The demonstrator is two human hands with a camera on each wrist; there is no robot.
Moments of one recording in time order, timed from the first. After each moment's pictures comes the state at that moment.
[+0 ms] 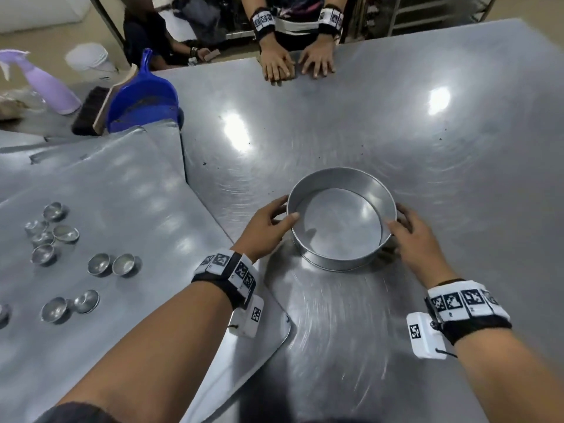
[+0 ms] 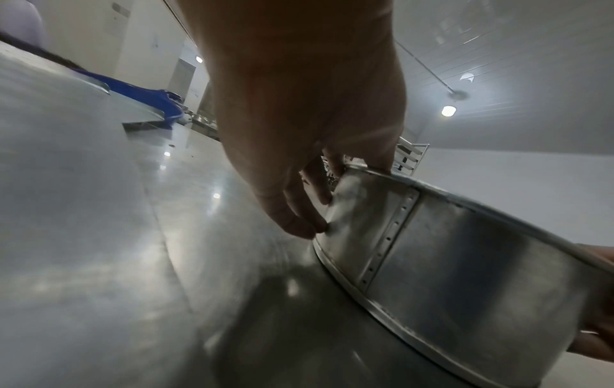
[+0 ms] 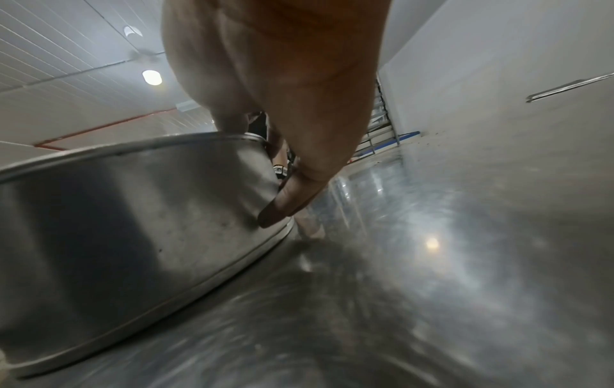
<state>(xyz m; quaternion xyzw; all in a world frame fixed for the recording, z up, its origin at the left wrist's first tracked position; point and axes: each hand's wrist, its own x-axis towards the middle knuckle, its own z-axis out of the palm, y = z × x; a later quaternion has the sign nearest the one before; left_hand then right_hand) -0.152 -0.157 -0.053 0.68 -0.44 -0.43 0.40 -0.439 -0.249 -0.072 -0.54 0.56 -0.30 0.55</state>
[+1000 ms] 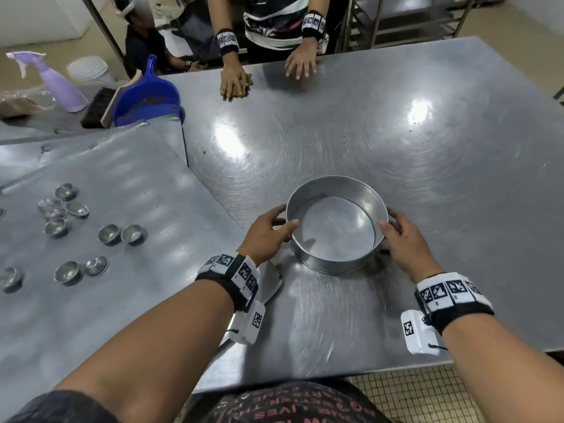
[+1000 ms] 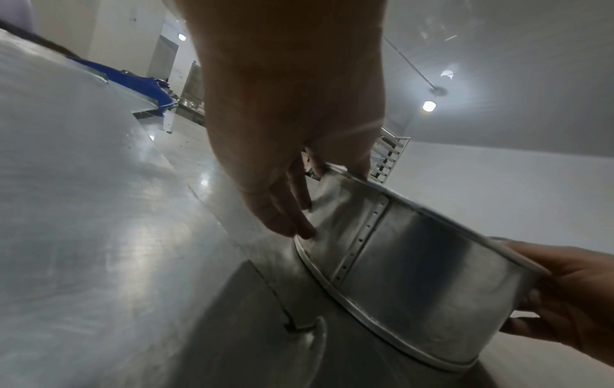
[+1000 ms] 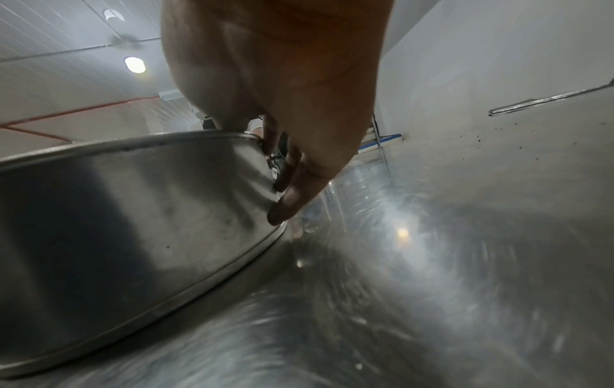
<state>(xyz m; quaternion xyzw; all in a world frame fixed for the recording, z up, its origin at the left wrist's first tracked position) -0.204 -0.079 -0.058 0.68 -0.43 -0.44 0.40 -0.490 -0.168 -0.068 -0.58 0.56 -0.30 0.51</state>
